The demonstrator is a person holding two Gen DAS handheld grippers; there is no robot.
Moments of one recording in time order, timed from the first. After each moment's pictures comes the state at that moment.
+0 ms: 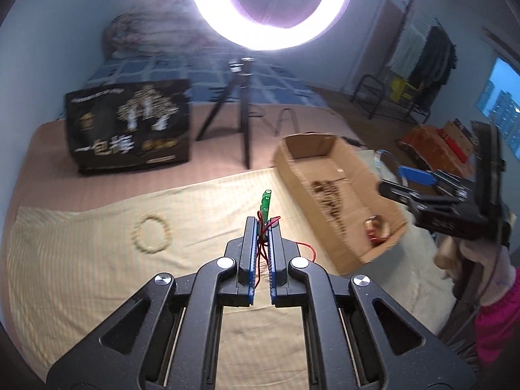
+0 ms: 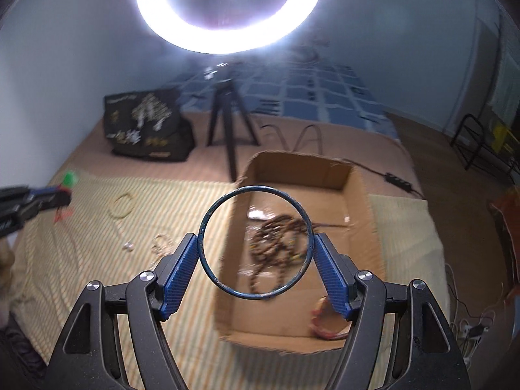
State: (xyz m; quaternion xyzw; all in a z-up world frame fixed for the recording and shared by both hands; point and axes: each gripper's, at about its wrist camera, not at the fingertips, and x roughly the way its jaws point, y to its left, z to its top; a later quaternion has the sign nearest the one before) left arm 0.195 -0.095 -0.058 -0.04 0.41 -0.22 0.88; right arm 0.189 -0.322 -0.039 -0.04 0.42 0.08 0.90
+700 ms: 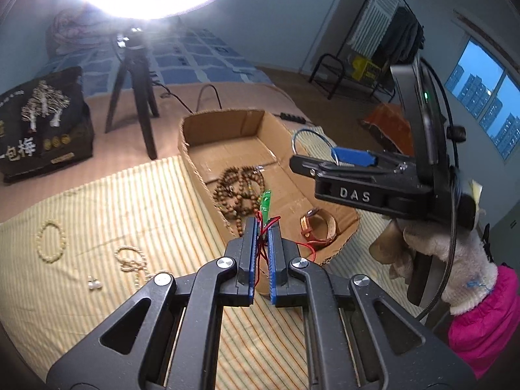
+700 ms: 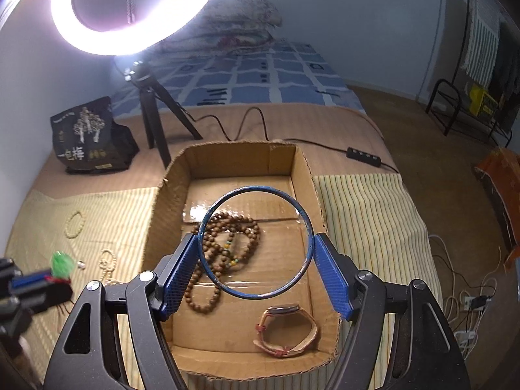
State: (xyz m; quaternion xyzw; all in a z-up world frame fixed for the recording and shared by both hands) left arm 0.202 -0.213 -0.090 -0.04 0.44 -0.30 0.85; right arm 0.223 -0.378 -0.071 0.00 0.45 0.02 0.89
